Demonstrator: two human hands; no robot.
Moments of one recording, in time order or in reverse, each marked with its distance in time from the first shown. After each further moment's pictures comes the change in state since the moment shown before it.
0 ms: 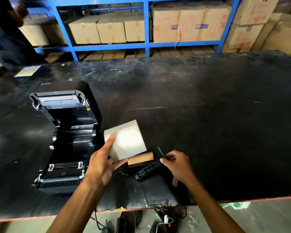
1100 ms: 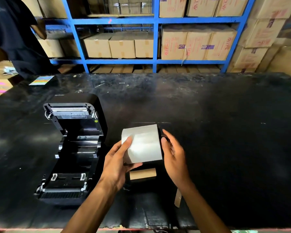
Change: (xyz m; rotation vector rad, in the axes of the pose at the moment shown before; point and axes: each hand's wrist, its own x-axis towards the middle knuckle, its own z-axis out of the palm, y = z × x) left_hand -0.008 0.010 0.045 0.061 -0.093 0.142; right_hand -0.002 -0.096 -0.010 0.403 0.098 -0.374
